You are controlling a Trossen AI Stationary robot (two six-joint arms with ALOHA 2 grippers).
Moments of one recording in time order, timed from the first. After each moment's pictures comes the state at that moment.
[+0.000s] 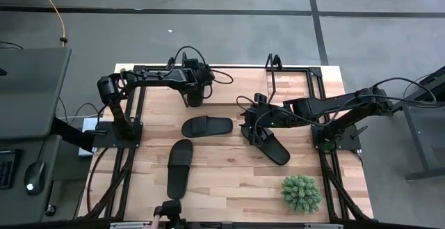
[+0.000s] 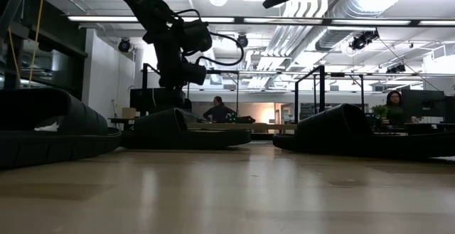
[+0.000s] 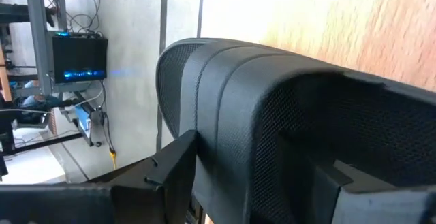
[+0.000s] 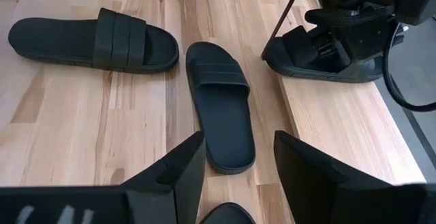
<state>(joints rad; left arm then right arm) 0.58 1.78 1.15 -0.49 -0.64 0.52 0.17 1.40 1.26 -0.58 0.33 0.05</state>
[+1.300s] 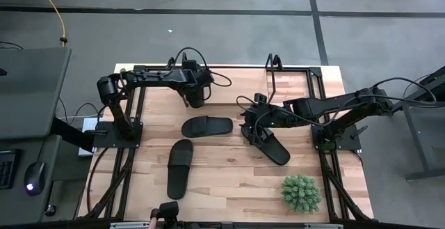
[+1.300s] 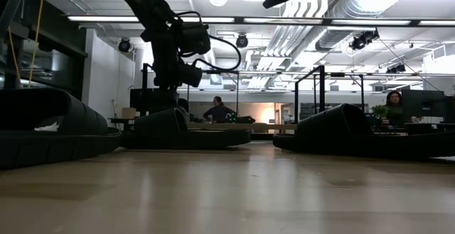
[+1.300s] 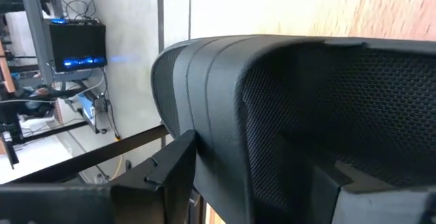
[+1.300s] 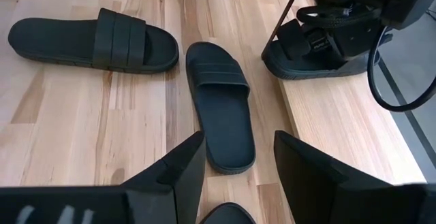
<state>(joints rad) 0.58 1.78 1.15 -0.59 -0.67 0.50 0.17 1.40 1.26 -0.58 0.33 0.05</state>
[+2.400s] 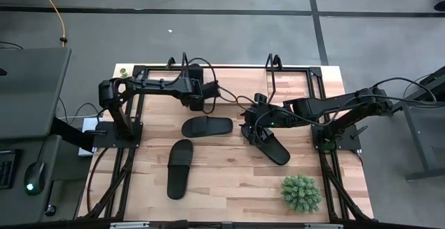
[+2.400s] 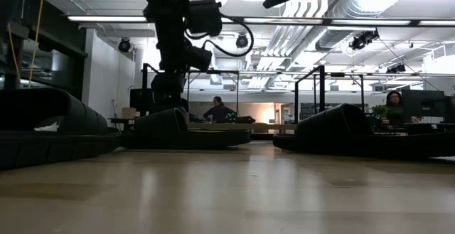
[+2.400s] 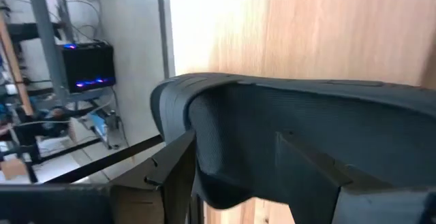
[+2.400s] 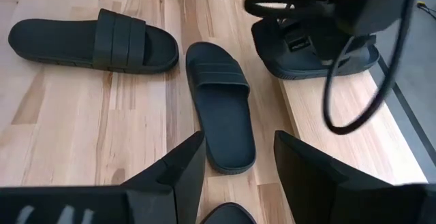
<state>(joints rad) 0.38 1.77 1.26 -0.79 -0.74 0.38 0.17 1.40 1.26 -0.58 0.33 0.05</state>
